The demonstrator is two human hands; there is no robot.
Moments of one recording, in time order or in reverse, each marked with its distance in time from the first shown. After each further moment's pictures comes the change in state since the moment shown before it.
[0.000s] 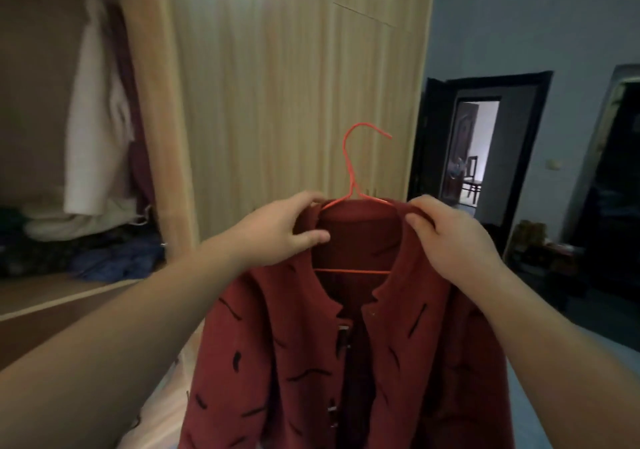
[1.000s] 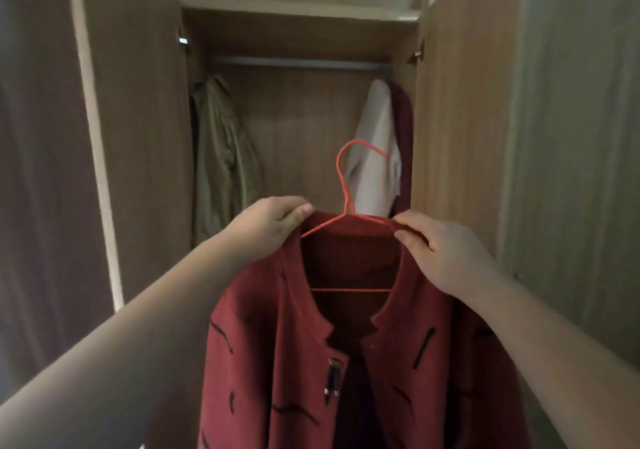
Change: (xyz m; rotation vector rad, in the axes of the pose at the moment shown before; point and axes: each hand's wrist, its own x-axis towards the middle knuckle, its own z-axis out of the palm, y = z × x) left_hand -0.308 -0.259 -0.379 0.361 0.313 -0.443; right_hand 0.083 -0.496 0.221 0.409 -0.042 -0.595
